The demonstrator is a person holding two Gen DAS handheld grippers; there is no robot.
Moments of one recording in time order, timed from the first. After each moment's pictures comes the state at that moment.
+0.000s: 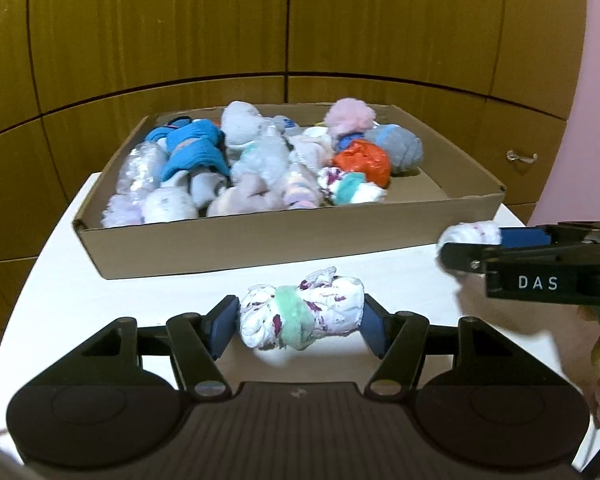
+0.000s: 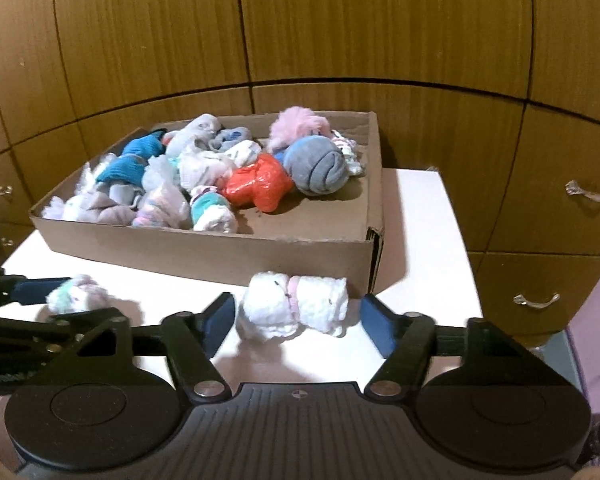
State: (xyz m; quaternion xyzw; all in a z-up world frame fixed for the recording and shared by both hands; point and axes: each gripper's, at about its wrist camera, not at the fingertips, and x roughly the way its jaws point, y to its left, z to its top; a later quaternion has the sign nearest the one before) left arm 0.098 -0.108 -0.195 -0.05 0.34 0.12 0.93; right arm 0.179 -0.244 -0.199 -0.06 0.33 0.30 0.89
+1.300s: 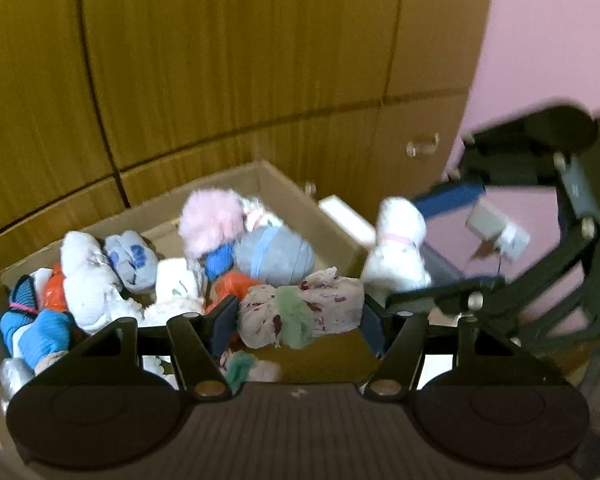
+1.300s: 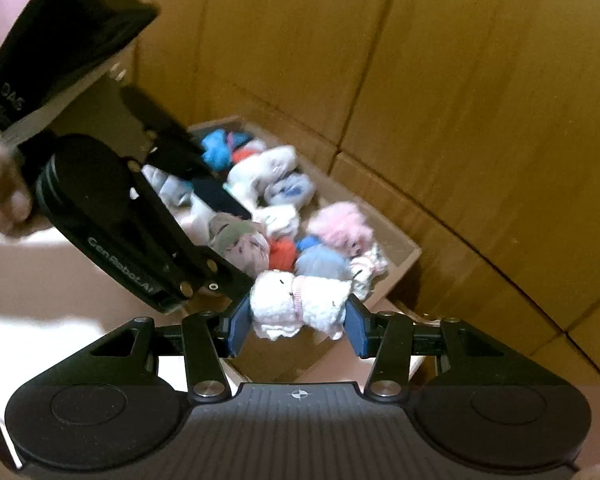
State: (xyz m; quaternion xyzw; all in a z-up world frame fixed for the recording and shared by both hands) left arm 0.235 -0.120 -0.151 0.02 0.40 -0.09 0.91; right arm 0.239 -0.227 -0.113 -0.31 0.26 0.49 0.77
